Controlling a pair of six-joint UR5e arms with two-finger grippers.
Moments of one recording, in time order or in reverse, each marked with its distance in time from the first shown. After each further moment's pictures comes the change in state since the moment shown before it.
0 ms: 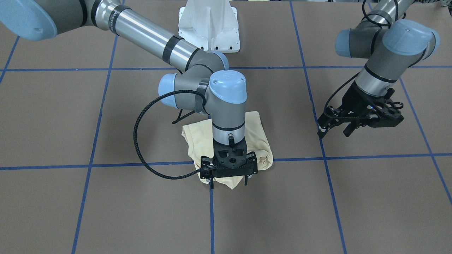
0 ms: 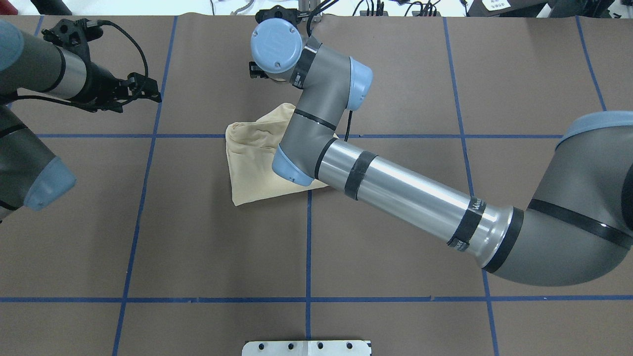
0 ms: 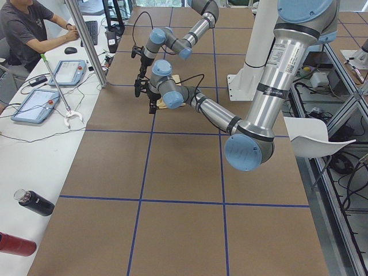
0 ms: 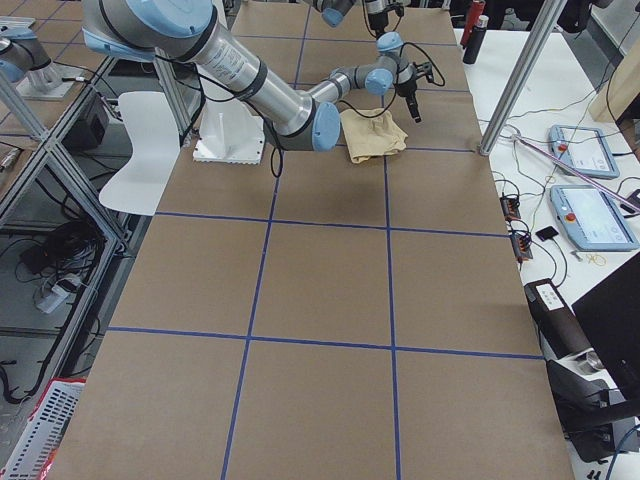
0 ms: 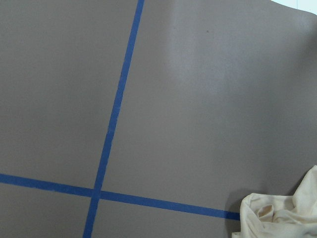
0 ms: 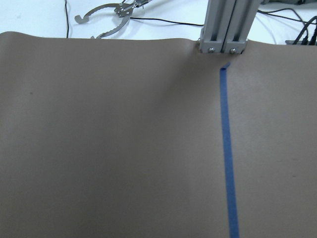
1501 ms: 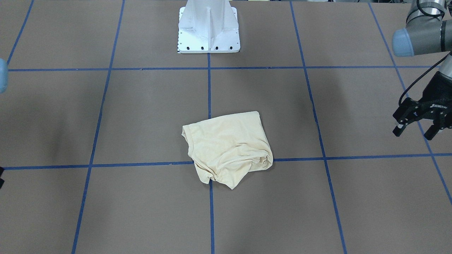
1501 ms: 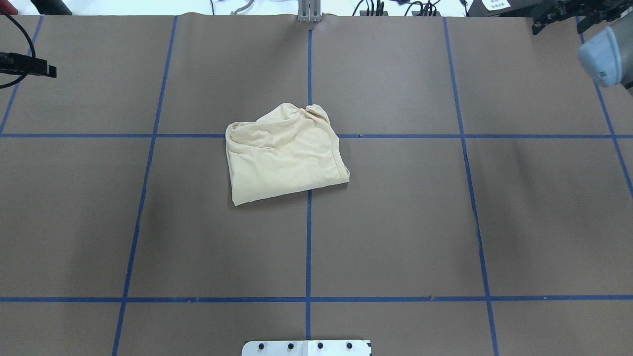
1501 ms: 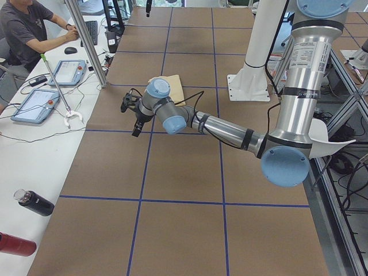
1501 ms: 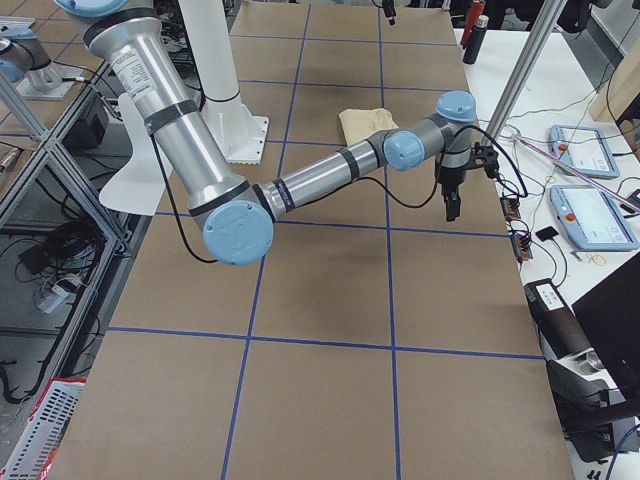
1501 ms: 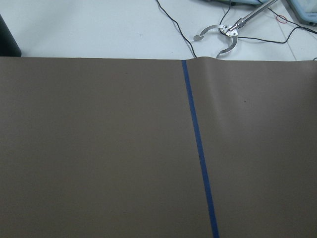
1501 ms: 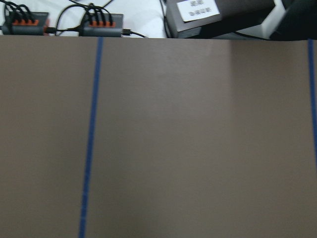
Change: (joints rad) left arm -0.243 0.194 0.011 -0.150 -0.034 0.456; right arm 0.626 -0.715 0.550 -0.246 0.570 -0.580
